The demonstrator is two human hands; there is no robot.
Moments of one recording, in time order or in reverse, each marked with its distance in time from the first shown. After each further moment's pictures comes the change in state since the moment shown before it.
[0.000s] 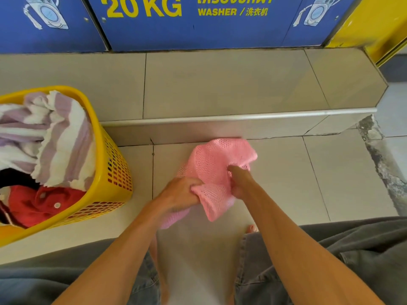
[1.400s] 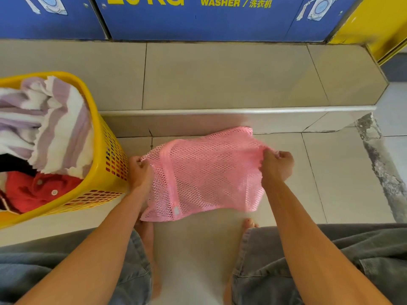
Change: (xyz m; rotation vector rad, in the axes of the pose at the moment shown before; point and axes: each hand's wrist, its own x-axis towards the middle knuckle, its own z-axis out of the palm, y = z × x) left_hand 0.024 -0.082 -0.013 -0.602 0.908 -0.496; right_hand -0.017 -0.031 -0.061 0.006 0.647 -0.488
